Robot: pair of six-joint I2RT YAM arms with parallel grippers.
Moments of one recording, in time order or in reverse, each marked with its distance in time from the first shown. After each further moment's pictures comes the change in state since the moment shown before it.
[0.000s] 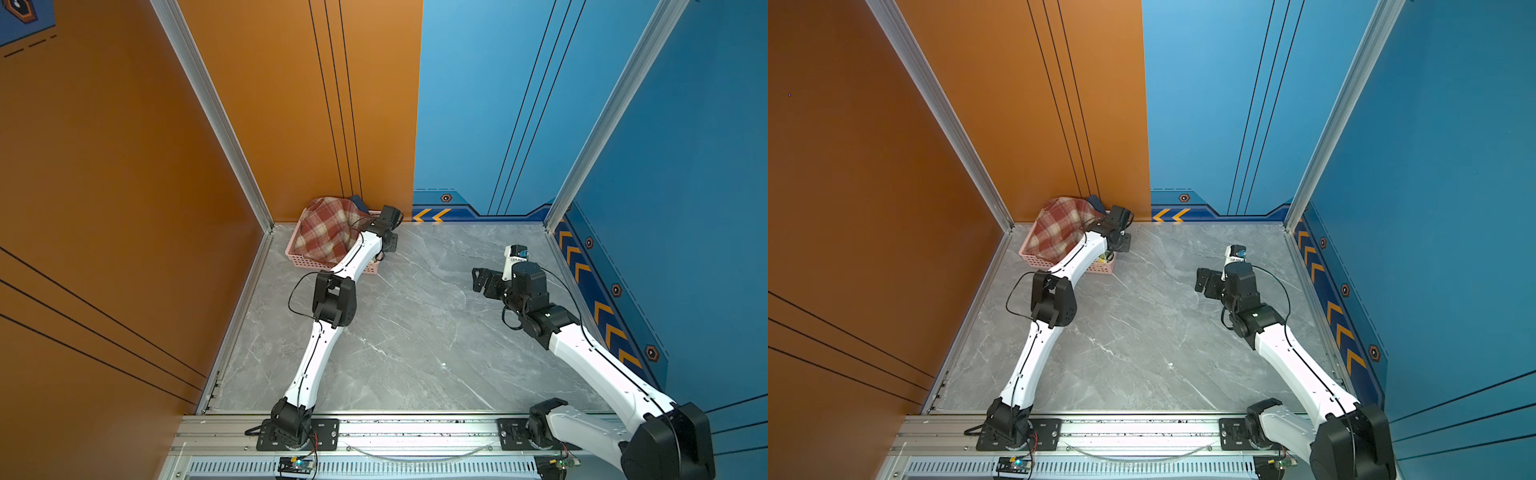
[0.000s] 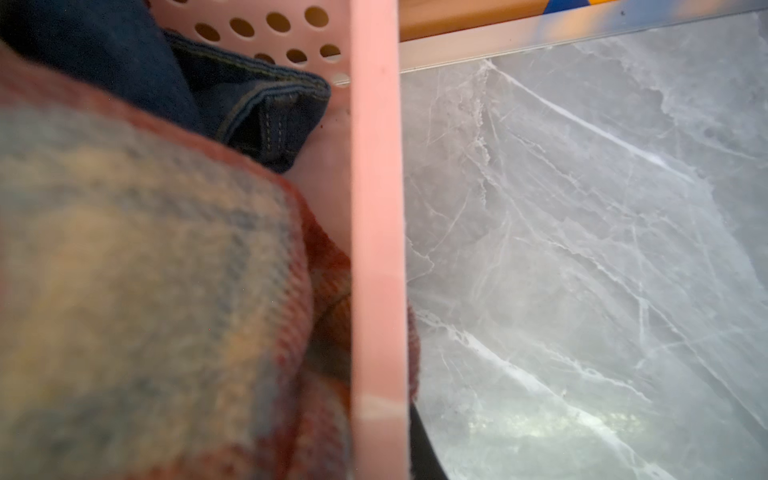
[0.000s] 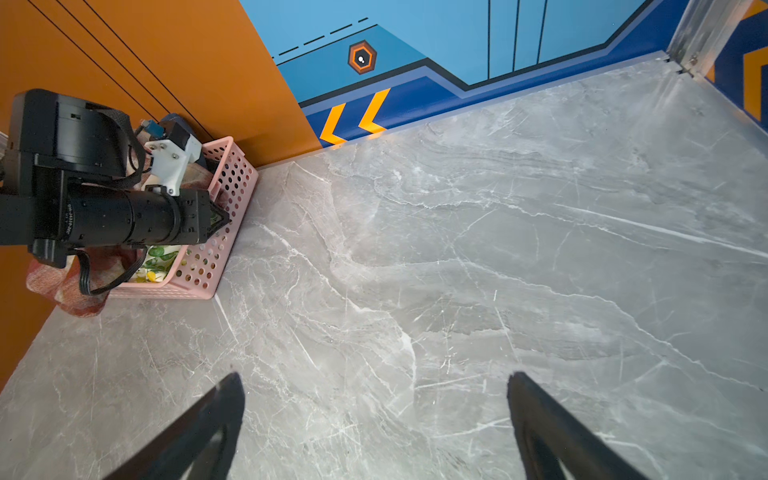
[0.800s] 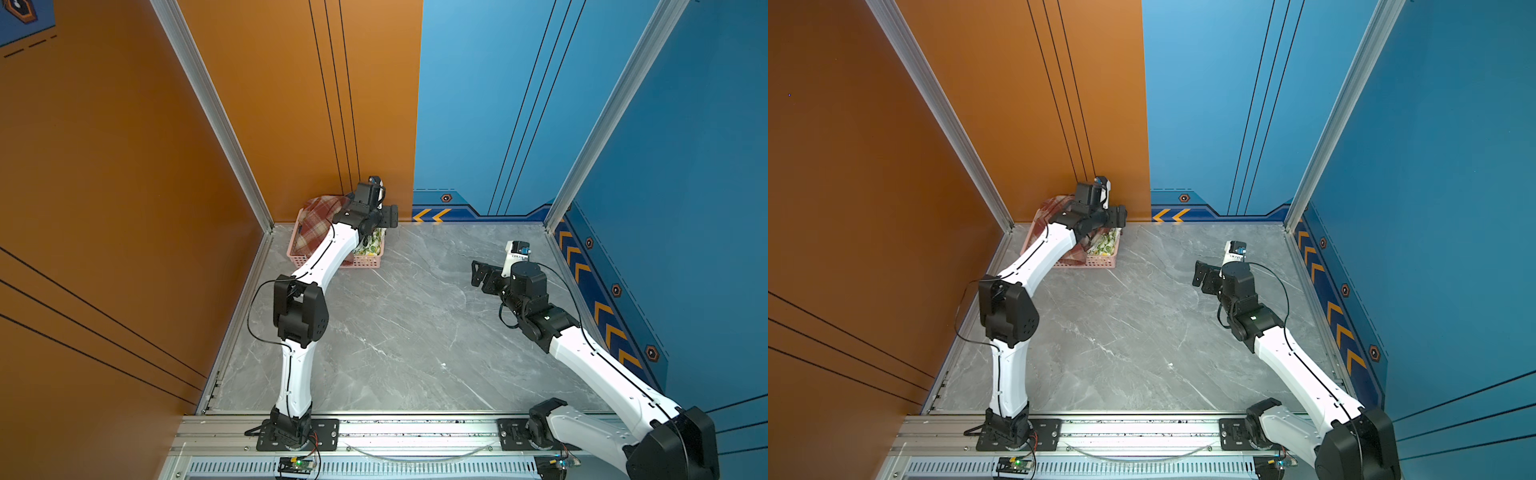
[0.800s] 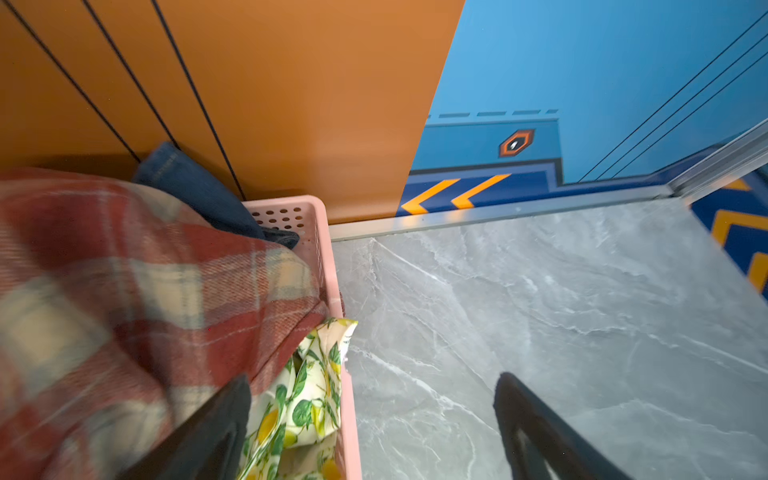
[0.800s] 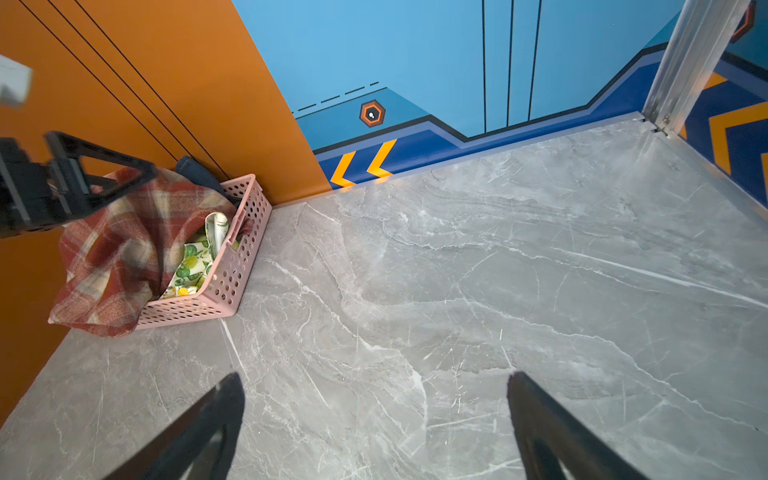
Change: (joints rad) left arm 0.040 -0.616 -0.557 0.348 0.218 0.008; right arm 0.052 -0.038 0.008 0.061 0.106 0.000
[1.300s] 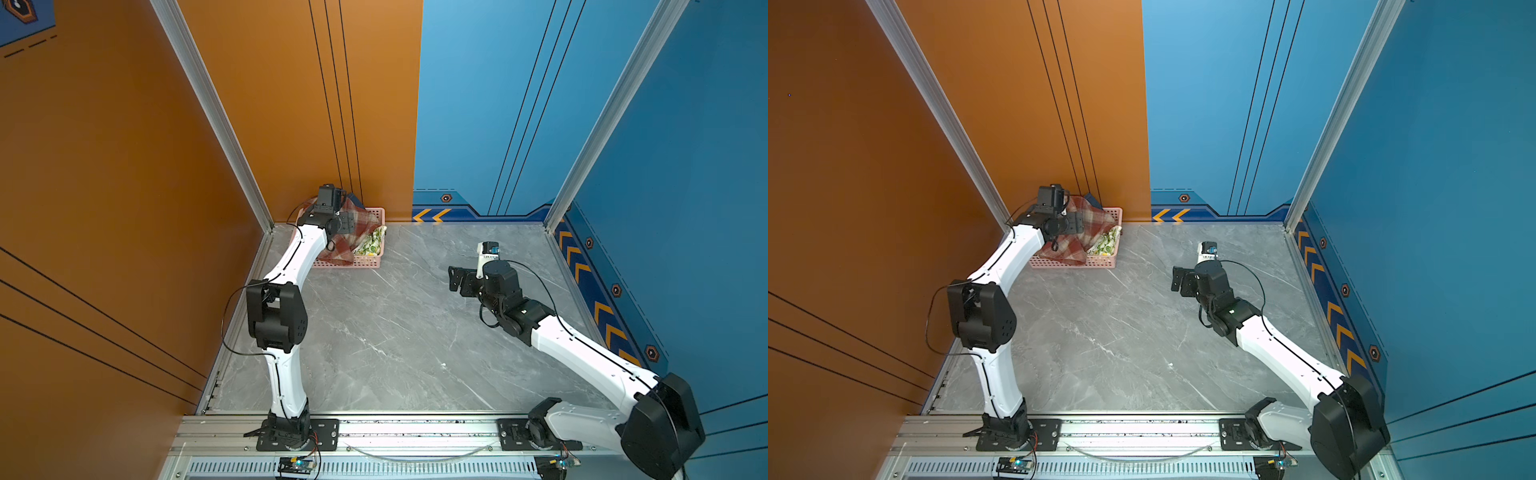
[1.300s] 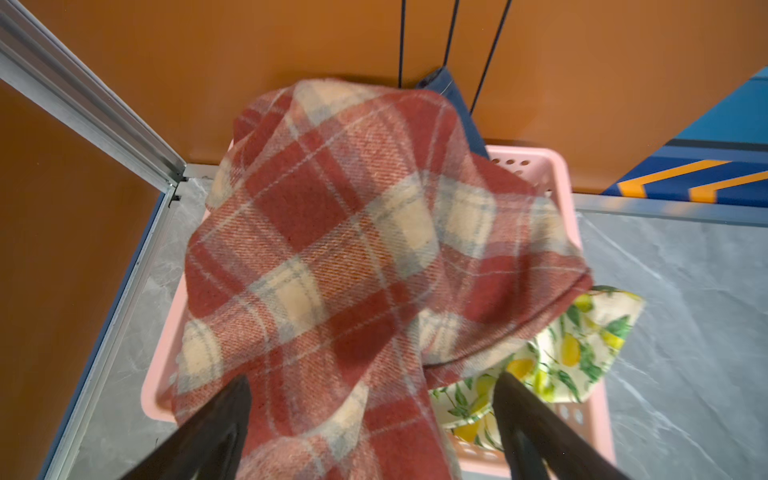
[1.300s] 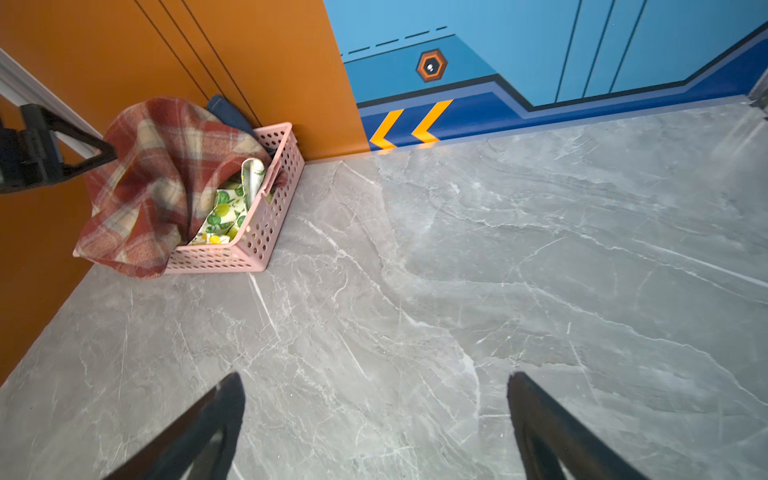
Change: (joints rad) left arm 0.185 0.008 -0.095 -0.097 -0.195 0.043; right arm 0.183 0.179 0.090 0.001 0.036 -0.009
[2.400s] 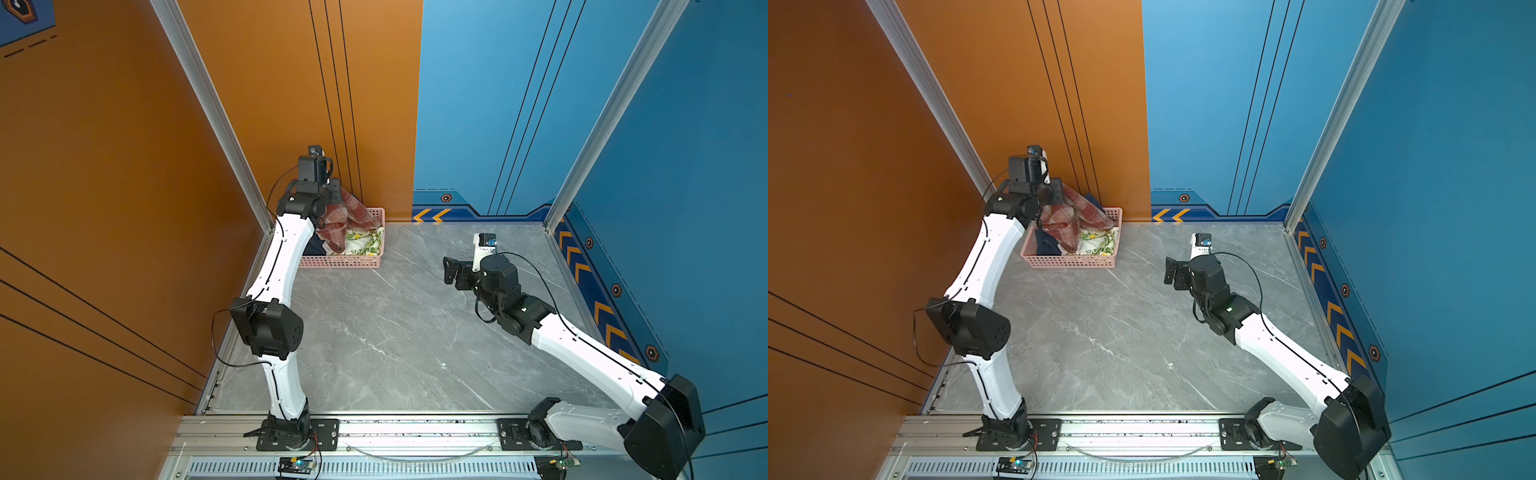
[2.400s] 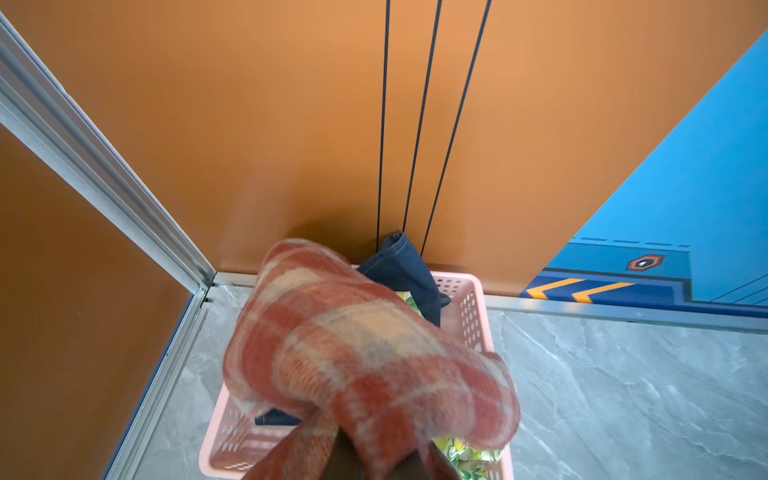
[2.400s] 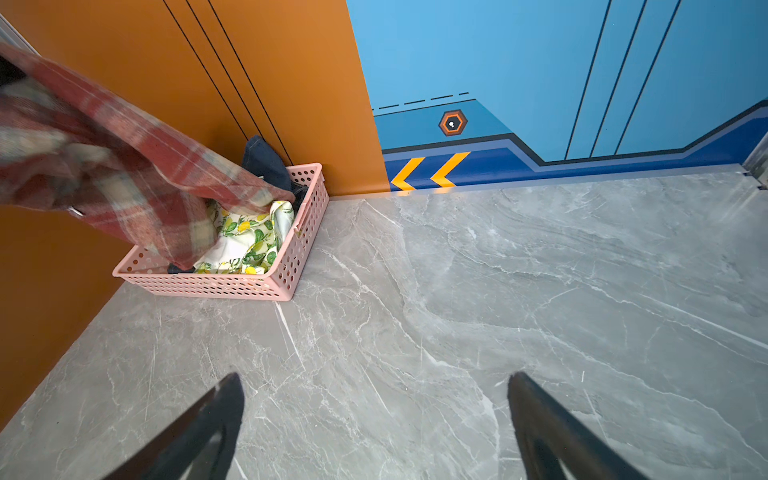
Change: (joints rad) left arm 0.007 -0.153 0.252 -0.073 0.065 0.022; right arm 0.030 -0.046 0.056 -0.002 0.063 -0.032
